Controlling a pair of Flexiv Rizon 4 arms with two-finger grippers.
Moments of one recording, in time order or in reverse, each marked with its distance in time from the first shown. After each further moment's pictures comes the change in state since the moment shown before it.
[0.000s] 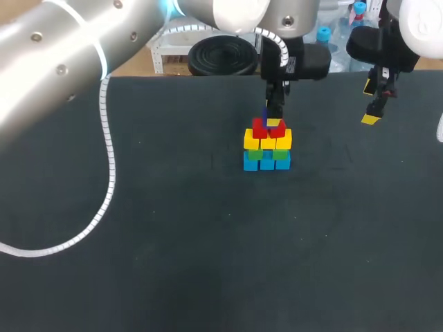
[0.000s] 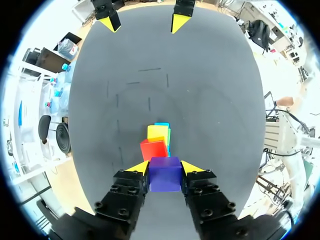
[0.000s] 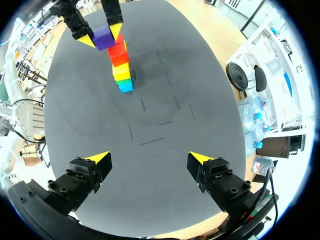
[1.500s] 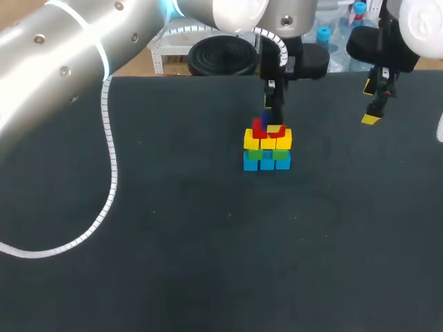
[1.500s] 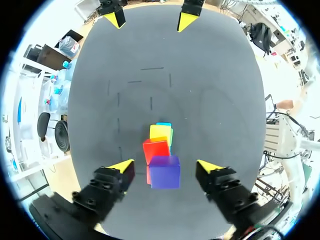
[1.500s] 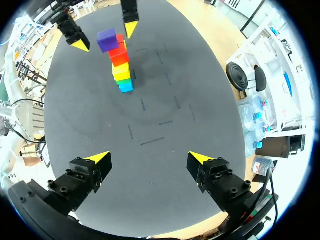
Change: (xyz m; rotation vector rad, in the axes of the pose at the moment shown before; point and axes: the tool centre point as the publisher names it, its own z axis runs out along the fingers) left arm 0.000 0.004 0.003 0.008 -0.007 -0.022; right arm 0.000 0.000 0.000 0.000 0.000 0.000
